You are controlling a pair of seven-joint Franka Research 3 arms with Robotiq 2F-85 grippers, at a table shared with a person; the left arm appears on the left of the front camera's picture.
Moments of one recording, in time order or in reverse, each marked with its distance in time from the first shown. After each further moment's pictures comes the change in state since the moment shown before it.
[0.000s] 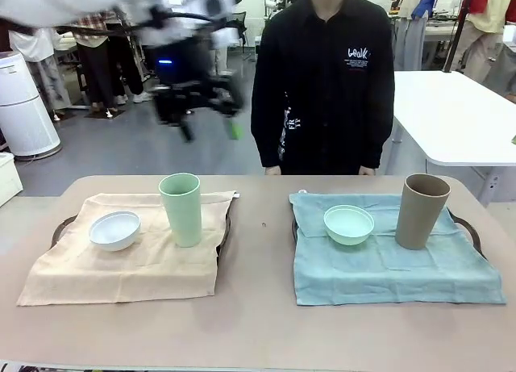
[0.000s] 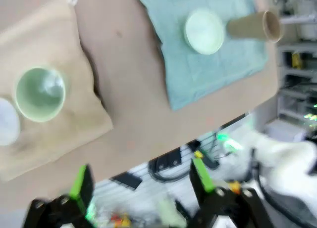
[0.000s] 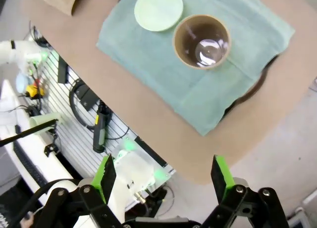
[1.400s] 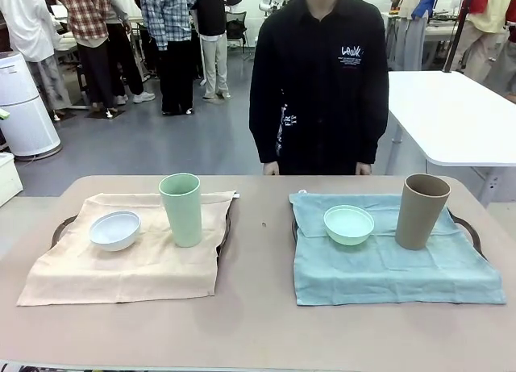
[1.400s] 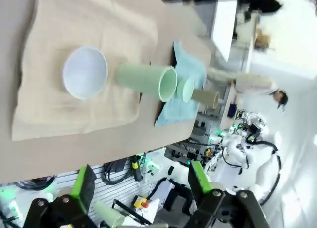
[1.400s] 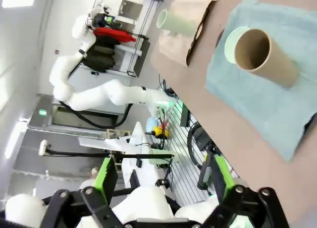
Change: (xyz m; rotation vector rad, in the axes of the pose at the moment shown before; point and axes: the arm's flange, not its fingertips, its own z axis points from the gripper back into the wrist) left arm -0.135 0.388 0.070 -0.552 -0.171 0.564; right arm -0.113 -0.119 -0.002 0.751 -0.361 -0.170
